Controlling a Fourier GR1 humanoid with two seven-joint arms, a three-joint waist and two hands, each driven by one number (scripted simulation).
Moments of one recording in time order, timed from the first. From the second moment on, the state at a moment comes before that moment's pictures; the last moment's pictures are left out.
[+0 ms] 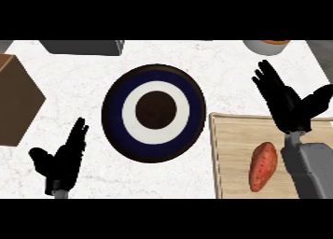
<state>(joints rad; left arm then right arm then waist) 0.04 0.30 -0.27 -1.40 0.41 0.31 -0.03 -0.34 -0.25 0.00 -1.35 -0.28 0.01 0.11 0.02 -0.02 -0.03</state>
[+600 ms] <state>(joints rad) 0.04 0.40 -0.24 -1.44 0.32 0.38 0.02 -0.11 -0.39 -0.13 -1.60 -0.13 0.01 -0.17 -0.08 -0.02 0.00</state>
